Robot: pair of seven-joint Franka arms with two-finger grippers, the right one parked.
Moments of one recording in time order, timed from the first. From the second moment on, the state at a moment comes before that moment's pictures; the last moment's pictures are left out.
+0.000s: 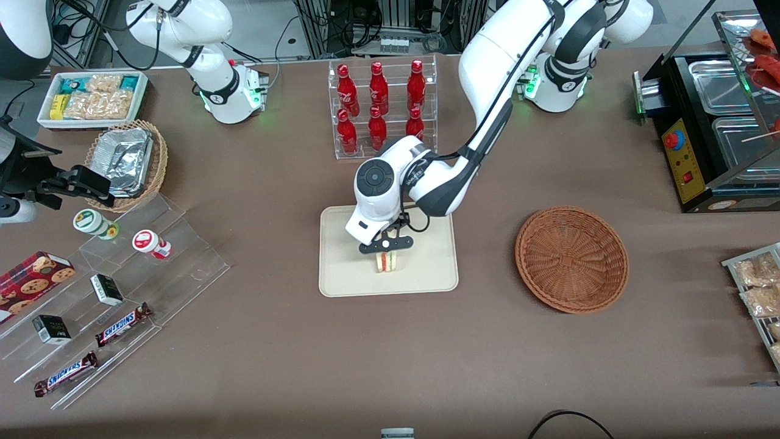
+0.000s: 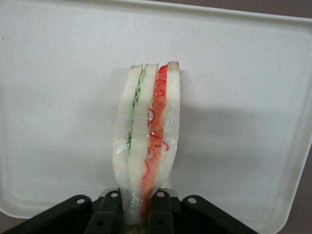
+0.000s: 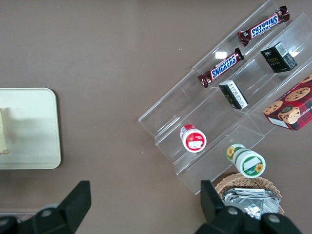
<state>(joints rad) -0.77 0.83 -0.07 -1.28 -0.02 2.06 -0.97</state>
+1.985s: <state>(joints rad) -0.59 0.65 -0.05 -1.13 -0.02 1.74 -0.69</state>
